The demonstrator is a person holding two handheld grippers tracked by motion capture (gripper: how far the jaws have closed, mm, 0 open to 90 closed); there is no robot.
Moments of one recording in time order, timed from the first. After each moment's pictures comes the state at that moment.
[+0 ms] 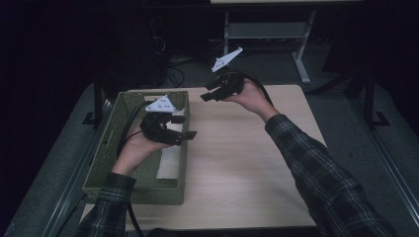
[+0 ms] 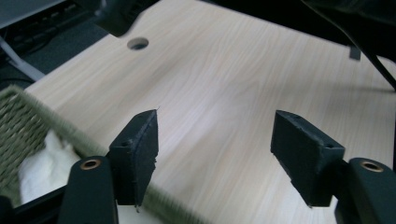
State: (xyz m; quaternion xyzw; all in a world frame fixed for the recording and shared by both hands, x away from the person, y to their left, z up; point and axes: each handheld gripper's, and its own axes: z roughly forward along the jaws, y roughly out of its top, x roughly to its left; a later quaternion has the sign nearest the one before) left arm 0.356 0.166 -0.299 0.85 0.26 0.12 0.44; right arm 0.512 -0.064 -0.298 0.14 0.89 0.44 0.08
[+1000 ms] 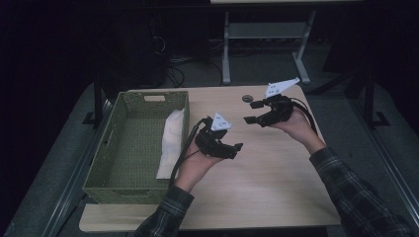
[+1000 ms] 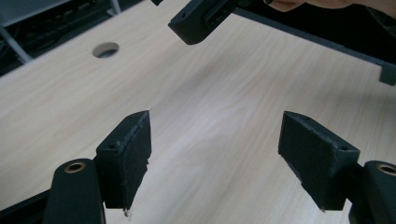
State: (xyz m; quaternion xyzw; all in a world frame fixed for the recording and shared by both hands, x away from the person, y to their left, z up) left arm 0.338 0.044 -0.357 0.85 0.28 0.15 0.42; right arm 0.448 -0.194 -0.350 0.20 0.86 0.46 0.10
